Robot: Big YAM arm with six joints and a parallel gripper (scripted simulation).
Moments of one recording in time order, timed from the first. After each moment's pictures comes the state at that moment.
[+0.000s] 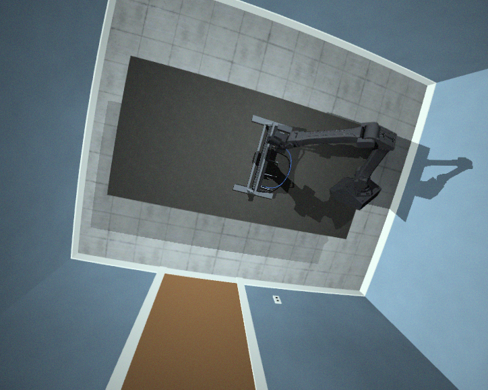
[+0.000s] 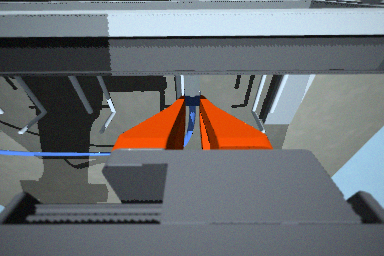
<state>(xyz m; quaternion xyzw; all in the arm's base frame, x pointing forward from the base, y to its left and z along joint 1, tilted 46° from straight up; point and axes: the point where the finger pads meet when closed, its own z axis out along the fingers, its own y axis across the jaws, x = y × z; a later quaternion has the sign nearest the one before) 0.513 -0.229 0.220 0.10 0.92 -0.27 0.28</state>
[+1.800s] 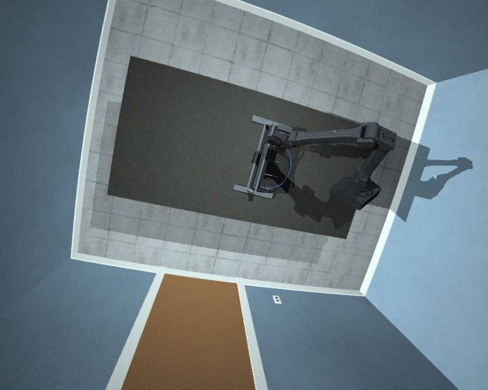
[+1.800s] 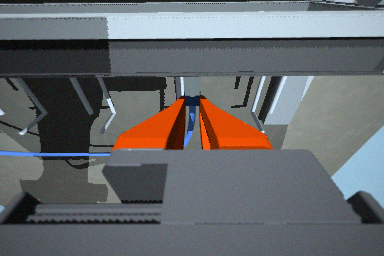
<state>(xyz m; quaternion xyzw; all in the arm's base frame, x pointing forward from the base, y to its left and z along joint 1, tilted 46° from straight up) 0.514 -0.229 0.221 0.10 0.92 -0.27 0.28</state>
